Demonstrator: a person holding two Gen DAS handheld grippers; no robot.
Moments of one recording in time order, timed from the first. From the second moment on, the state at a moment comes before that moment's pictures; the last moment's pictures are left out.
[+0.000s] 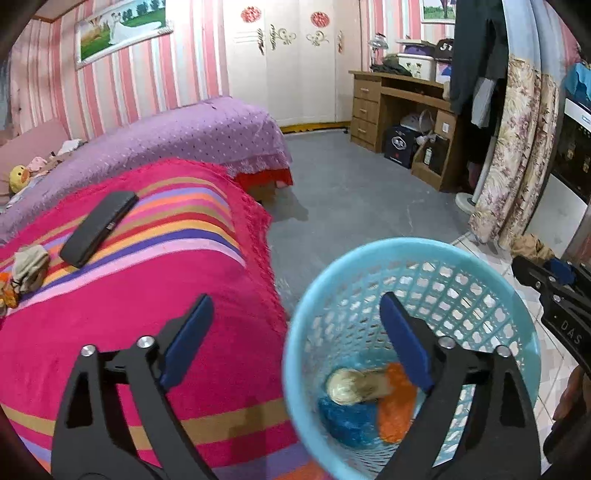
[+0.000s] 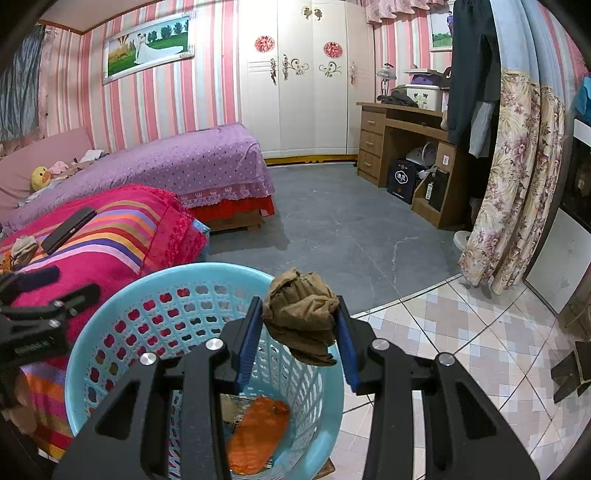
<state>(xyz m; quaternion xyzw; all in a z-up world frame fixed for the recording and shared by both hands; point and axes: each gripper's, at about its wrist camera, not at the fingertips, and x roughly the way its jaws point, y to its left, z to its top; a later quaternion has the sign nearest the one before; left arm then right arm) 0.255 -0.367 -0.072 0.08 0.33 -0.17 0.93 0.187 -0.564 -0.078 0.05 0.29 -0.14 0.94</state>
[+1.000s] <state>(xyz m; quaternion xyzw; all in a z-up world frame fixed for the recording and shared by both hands) 0.265 -0.212 -0.034 0.06 0.31 -0.10 0.94 0.236 -0.478 -0.056 0.03 0.29 -0.14 0.95</state>
